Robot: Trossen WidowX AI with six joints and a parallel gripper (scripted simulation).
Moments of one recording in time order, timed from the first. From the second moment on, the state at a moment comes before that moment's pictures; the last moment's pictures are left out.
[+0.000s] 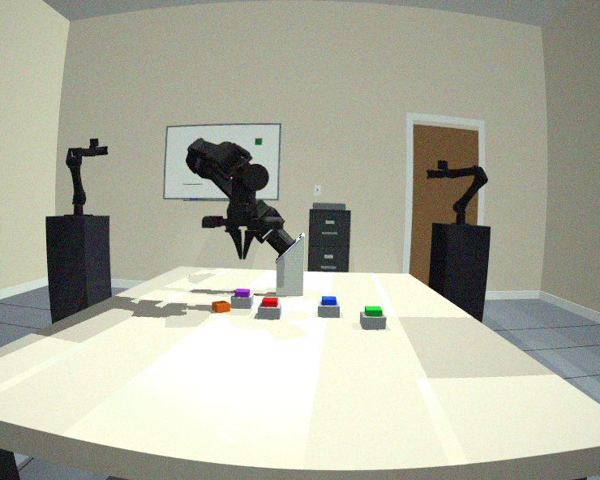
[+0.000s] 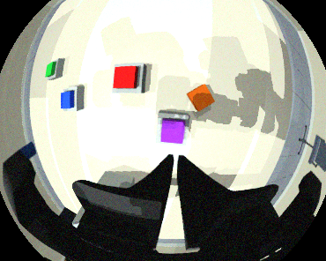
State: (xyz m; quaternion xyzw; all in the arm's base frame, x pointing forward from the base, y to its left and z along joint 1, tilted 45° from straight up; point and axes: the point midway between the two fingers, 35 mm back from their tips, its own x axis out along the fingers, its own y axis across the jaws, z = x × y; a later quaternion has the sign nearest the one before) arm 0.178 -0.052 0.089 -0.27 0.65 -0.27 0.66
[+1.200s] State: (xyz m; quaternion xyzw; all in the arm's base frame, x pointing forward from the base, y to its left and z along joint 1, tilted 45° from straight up) arm 0.232 0.081 -0.070 -0.25 0.64 -0.27 0.67
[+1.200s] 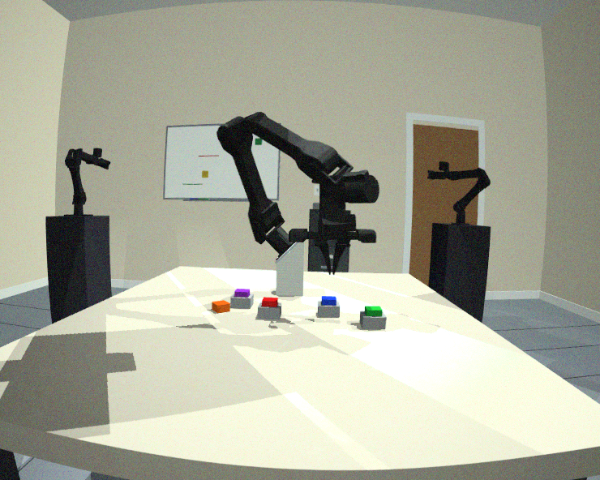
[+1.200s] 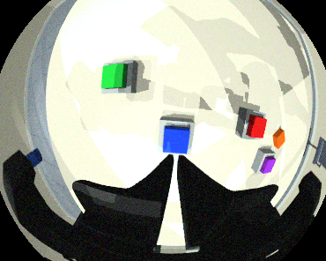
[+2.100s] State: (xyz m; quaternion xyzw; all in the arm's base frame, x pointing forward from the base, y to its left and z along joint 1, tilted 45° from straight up) arm 0.229 0.041 -0.108 -0.25 0.64 -0.28 0.67
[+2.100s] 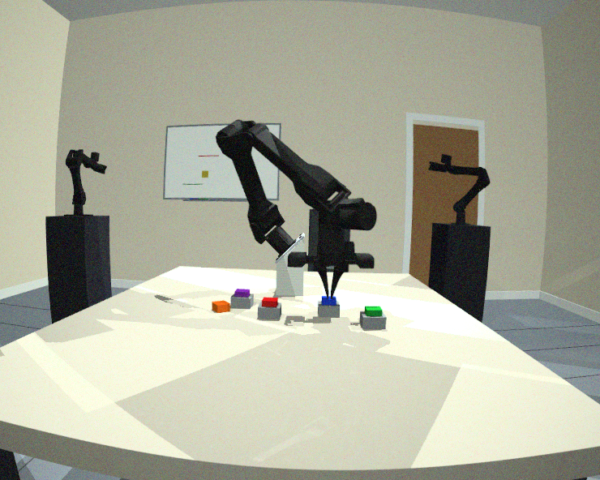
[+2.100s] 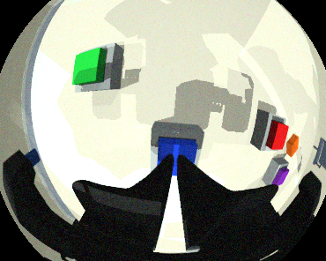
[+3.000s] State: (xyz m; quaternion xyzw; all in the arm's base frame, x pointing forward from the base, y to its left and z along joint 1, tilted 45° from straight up) arm 0.223 0.041 -0.104 -0.27 0.65 -0.28 0.65
